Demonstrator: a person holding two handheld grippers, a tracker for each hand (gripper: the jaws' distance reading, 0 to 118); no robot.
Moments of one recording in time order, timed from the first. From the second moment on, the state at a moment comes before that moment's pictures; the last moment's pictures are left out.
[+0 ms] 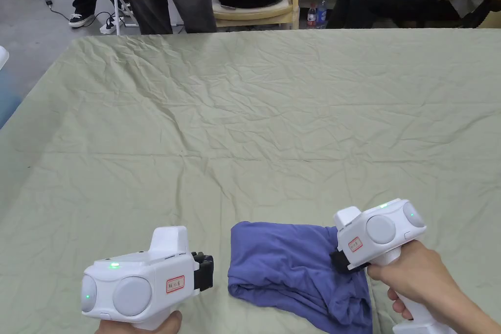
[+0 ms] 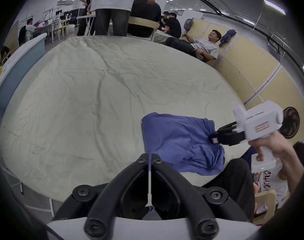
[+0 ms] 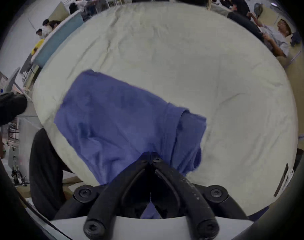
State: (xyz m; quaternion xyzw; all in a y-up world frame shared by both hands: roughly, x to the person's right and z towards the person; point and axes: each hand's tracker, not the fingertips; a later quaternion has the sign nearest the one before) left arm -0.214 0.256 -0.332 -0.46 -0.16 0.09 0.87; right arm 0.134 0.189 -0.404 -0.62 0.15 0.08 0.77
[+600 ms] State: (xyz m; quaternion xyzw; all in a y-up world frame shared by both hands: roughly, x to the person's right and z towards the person) left arm -0.245 0.161 -0.439 -0.52 -0.31 0.27 0.75; right arm 0.142 0.171 -0.402 -0.62 0.16 0.08 0.77
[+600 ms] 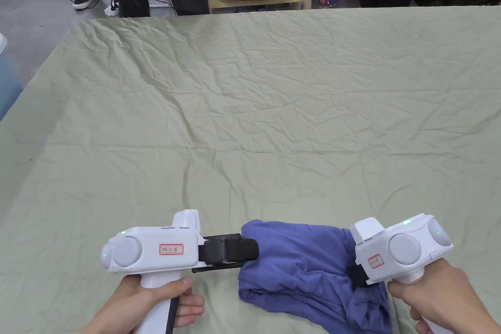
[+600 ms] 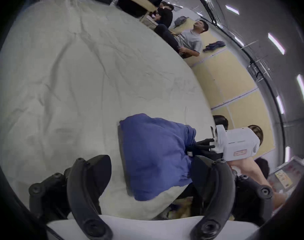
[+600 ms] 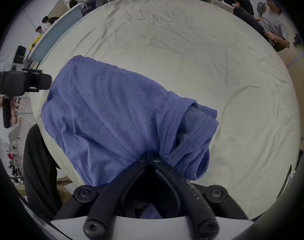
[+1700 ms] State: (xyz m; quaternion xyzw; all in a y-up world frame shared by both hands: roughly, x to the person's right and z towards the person) left arm -0.169 0.128 -0.484 -0.58 -0.37 0.14 0.71; right arm 0.152 0.164 -0.399 -0.61 0.17 0.03 0.78
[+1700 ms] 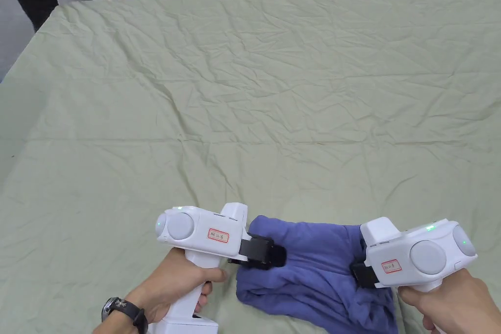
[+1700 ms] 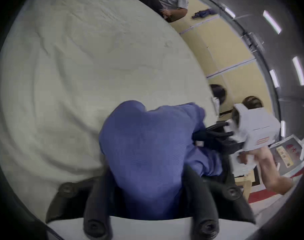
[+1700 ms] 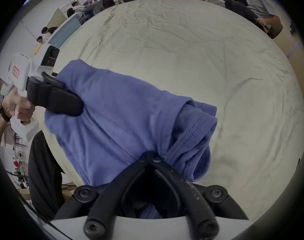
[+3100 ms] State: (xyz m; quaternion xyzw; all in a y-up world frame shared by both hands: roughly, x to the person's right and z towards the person) left arm -0.409 0.182 -0.450 -0.55 -0.23 0.15 0.79; right arm -0.015 0.278 -0.368 -0.43 0.26 0.06 0.86
